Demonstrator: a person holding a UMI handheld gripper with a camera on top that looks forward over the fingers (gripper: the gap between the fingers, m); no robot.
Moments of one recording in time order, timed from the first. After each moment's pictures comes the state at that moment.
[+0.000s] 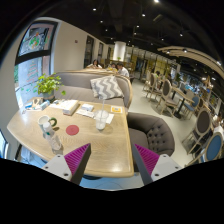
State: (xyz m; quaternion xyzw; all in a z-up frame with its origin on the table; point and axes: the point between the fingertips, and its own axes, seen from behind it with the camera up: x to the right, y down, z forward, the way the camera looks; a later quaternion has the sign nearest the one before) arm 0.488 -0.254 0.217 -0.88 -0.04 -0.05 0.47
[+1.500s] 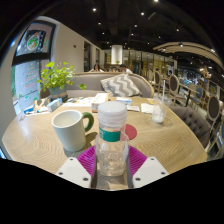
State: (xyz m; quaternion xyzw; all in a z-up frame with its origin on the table) arm 0.207 -0.120 0.029 -0.86 0.01 -0.02 0.51
